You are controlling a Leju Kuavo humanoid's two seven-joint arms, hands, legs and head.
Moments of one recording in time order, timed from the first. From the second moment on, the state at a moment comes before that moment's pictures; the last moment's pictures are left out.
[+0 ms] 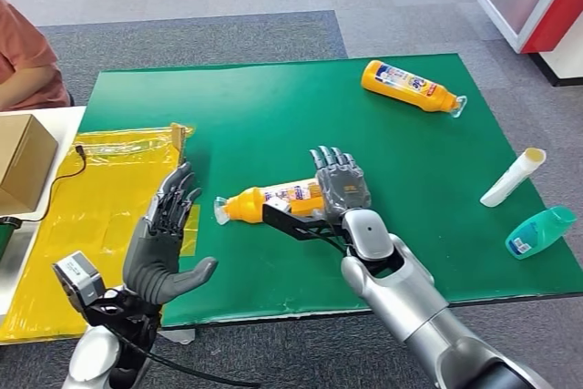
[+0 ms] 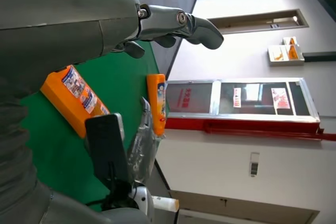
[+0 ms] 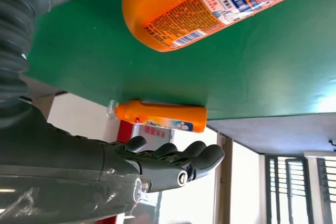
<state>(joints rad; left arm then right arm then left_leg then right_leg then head) 0.02 -0.07 -0.29 -1.72 0.11 -0.21 -0.29 -0.51 -0.01 0.59 -1.04 1.25 -0.06 0.29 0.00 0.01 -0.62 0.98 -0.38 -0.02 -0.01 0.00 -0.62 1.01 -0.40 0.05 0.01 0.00</state>
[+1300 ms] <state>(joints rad) -0.03 -0.08 -0.34 -1.64 0.15 -0.22 -0.28 -0.68 0.09 0.60 -0.58 1.32 -0.09 0.28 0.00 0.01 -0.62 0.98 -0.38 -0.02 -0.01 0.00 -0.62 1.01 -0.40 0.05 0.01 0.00</state>
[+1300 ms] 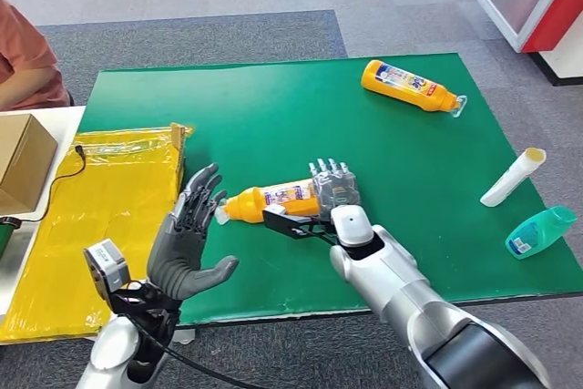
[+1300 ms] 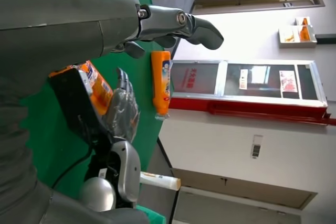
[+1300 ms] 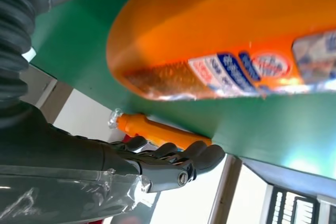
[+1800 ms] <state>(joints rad) -0.03 -0.09 -0.35 -1.62 0.17 -0.22 -0.28 -0.74 0.11 0.57 -0.49 1.36 -0.06 0.31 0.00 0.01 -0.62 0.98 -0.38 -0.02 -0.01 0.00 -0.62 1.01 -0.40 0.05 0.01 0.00</state>
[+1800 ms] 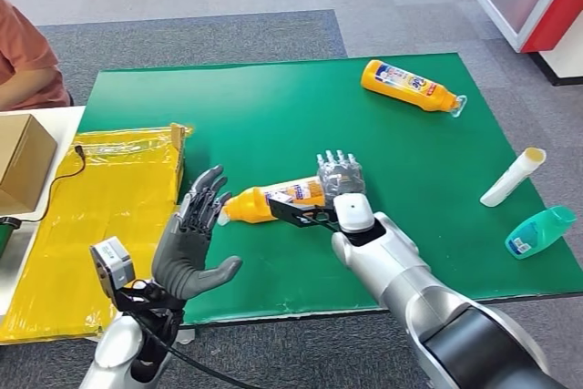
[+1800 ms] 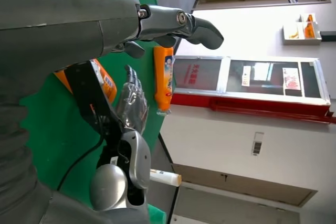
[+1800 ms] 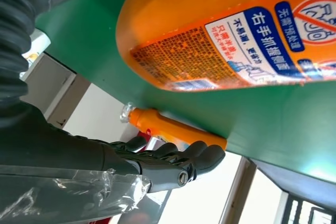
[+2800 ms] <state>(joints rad) -0.06 -0.09 -0.38 -1.58 0.19 -0.21 -0.28 -0.75 0.15 0.57 -0.39 1.38 -0.03 0.27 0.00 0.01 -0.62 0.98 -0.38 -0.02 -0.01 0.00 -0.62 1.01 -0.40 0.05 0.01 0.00</state>
